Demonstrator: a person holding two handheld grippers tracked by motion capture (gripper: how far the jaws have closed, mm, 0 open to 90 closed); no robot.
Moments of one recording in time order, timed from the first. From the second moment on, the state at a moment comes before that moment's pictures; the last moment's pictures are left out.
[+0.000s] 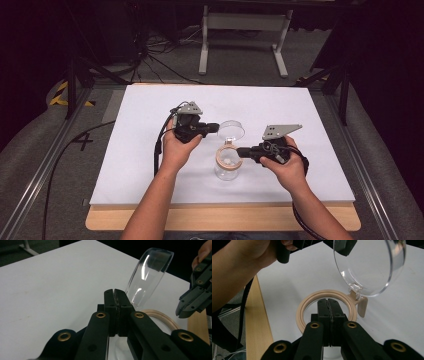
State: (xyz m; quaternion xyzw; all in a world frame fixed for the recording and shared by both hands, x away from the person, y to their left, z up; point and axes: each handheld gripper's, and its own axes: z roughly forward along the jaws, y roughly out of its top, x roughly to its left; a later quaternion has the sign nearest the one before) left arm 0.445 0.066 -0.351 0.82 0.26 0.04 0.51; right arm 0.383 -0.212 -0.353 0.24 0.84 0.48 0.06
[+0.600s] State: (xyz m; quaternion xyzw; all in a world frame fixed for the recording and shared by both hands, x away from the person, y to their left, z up) left arm 0.436 0.074 -0.338 0.83 0.27 0.05 0.49; right arm 0.374 -0.212 -0.346 0.23 0.85 0.47 0.04
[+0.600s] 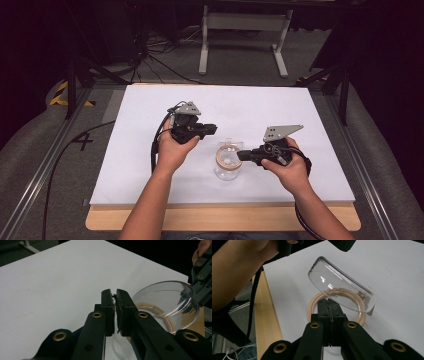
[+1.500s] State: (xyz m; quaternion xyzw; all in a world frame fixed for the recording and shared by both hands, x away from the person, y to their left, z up) left arm 0.431 0.095 -0.337 0.87 0.29 0.02 0.40; right arm 0.369 -0.208 -0.355 0.22 0.89 0.39 0.01
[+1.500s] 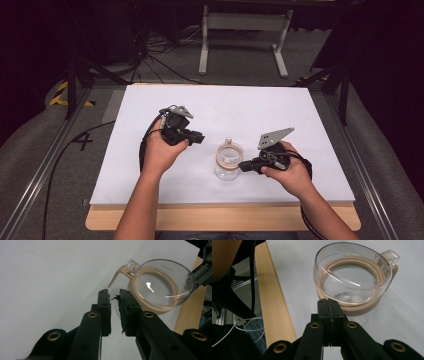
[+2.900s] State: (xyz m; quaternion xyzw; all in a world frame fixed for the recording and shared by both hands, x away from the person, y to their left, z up) left arm 0.419 0.151 -0.357 0.85 0.35 0.03 0.40; right arm 0.420 -0.308 -0.346 0.36 0.82 0.43 0.12
